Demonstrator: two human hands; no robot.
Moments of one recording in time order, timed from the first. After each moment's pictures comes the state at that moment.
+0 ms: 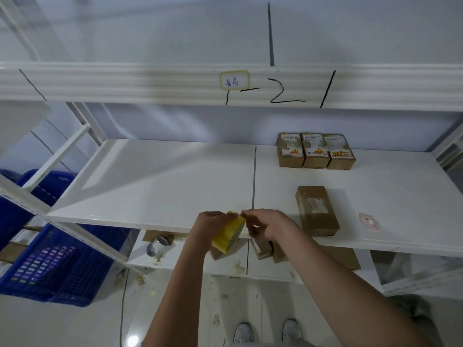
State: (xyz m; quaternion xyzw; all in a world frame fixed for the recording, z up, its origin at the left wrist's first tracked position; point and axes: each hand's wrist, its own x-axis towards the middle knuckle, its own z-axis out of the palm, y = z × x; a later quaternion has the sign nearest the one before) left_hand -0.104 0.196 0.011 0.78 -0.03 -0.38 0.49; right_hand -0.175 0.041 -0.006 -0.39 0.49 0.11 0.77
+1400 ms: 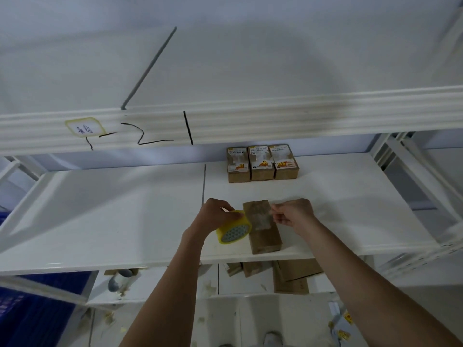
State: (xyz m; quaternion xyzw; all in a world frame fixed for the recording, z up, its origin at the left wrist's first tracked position) left_hand -0.119 0.009 0.004 0.84 -0.30 -0.30 0.35; right_hand -0.282 -0.154 0.015 -0.54 0.54 -0.11 0.63
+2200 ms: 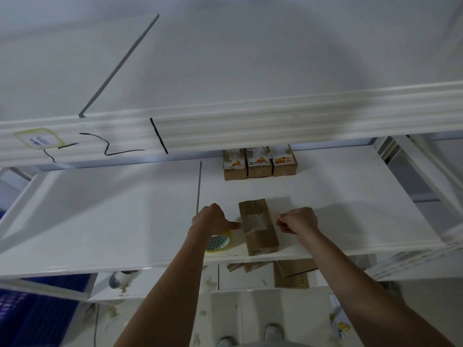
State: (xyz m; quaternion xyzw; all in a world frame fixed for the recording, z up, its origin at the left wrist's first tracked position) left_hand -0.113 -0.015 -0.026 0.90 -0.33 -0.26 0.08; right_hand -0.300 -0.167 -0.018 -0.58 0.60 -0.08 0.54
